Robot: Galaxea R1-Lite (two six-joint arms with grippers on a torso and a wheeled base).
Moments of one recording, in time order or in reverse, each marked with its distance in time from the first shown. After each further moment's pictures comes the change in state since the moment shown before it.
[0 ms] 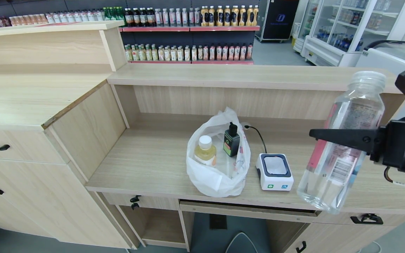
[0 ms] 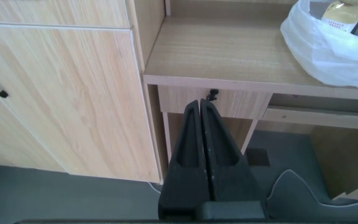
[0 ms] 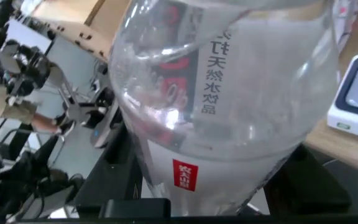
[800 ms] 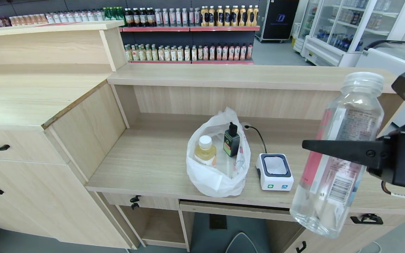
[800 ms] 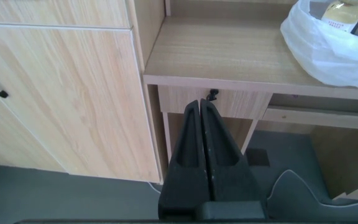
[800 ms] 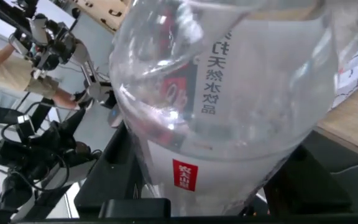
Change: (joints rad) left arm 0.000 0.000 0.000 0.000 0.000 0.000; right arm 0.167 -0.028 0.006 0.003 -0.042 0.036
